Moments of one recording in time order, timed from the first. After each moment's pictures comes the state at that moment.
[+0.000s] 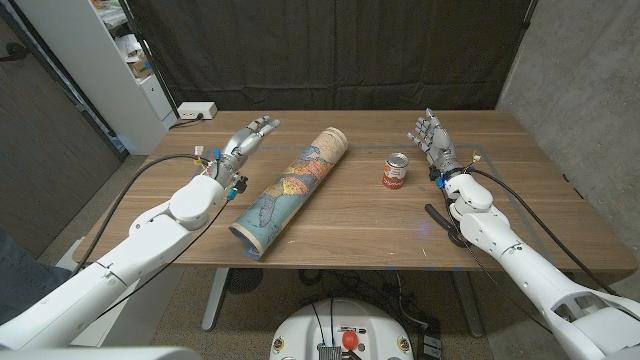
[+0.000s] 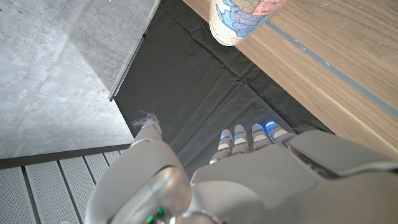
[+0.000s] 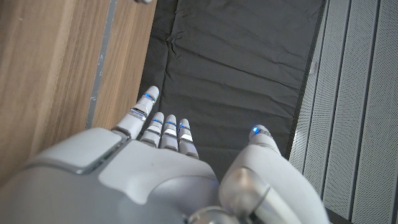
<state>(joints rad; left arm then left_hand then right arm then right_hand) 1.10 0.84 0.28 -1.91 -0.33 -0.01 0.23 0.43 -0.05 0.27 -0.01 0.20 -0.04 0.12 0.20 0.18 -0.06 0.12 0.22 0.21 -0.12 0.14 0.19 0.18 -0.16 0.09 0.20 0.17 -0.81 -0.47 -0.35 -1.27 0.67 0.33 0.01 0.26 -0.06 0.23 -0.01 0.29 0.11 0.08 0.20 0.18 0.09 0.09 0.19 0.18 0.05 0.04 0.20 0.26 0.35 -0.01 0.20 0.17</state>
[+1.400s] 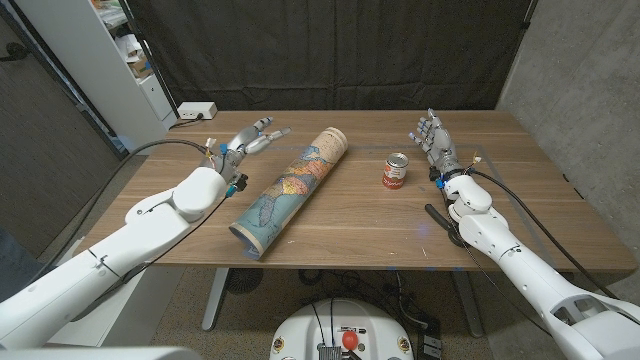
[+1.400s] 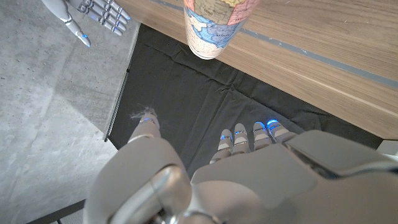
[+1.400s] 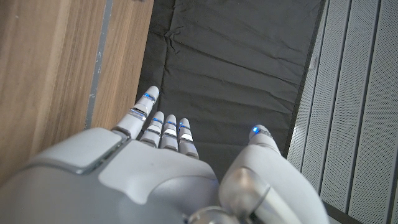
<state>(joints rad) 1.05 0.93 0.32 -2.05 -0.17 0.23 0.25 0.48 -0.06 0.28 -0.05 0.20 -0.04 0.12 0.20 0.18 -0.05 0.13 0.22 0.21 -0.10 0.17 0.19 0.18 -0.14 0.12 0.20 0.18 -0.83 -0.46 -0.34 -1.28 0.66 0.34 -0.02 0.26 -0.06 0.22 -0.01 0.29 0.12 0.08 0.20 0.18 0.09 0.09 0.19 0.18 0.06 0.04 0.20 0.25 0.35 -0.01 0.20 0.17</state>
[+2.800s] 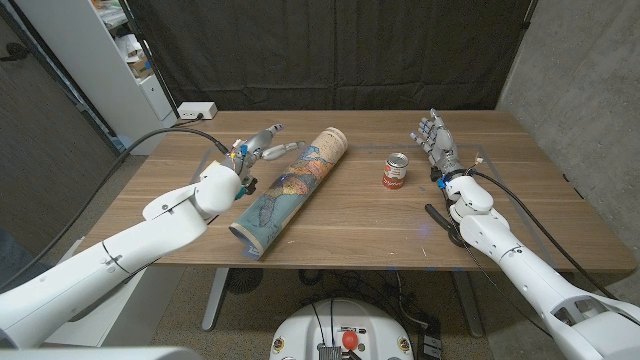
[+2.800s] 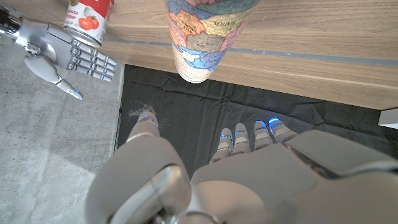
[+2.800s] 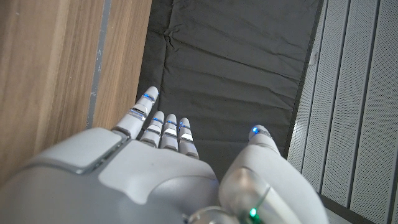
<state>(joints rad) 0.97 0.96 0.47 -2.19 0.05 0.54 0.23 0.49 -0.07 0.28 -0.06 0.20 -0.02 0.12 0.20 0.18 -0.05 0.14 0.22 0.21 -0.09 0.18 0.19 0.18 -0.14 0.15 0.20 0.18 -0.83 -0.46 -0.33 -1.27 0.68 0.35 -0.01 0.25 -0.06 0.22 -0.01 0.29 0.13 0.08 0.20 0.18 0.10 0.09 0.19 0.18 0.07 0.04 0.20 0.25 0.34 0.00 0.20 0.17</state>
